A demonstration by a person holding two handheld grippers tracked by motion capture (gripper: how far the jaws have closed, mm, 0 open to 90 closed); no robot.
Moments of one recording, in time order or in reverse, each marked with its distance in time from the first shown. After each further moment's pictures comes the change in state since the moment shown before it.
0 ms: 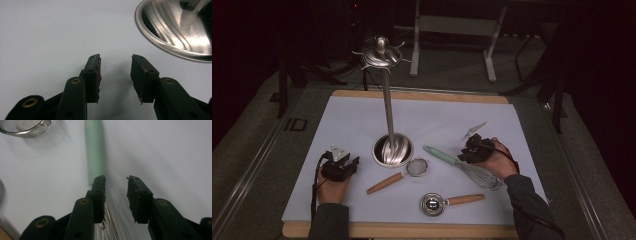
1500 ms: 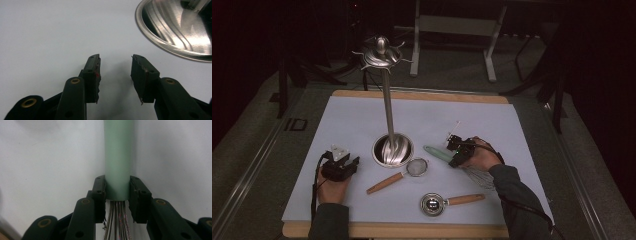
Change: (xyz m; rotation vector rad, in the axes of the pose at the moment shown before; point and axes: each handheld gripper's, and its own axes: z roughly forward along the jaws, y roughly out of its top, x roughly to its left) left arm 0.000 0.000 0.000 0.006 0.000 -0.001; right arm 0.011 0.033 0.045 0.297 0.080 -0.067
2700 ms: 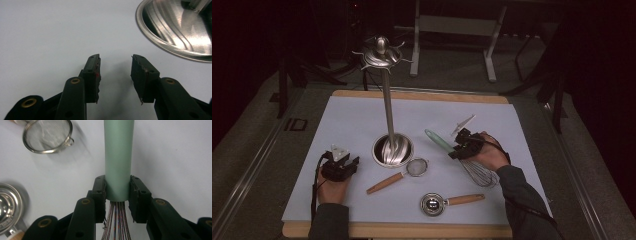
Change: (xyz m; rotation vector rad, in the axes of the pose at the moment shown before) left arm 0.000 0.000 0.000 -0.003 0.005 0.000; right arm 0.001 -0.013 -0.042 -0.262 -0.002 0.015
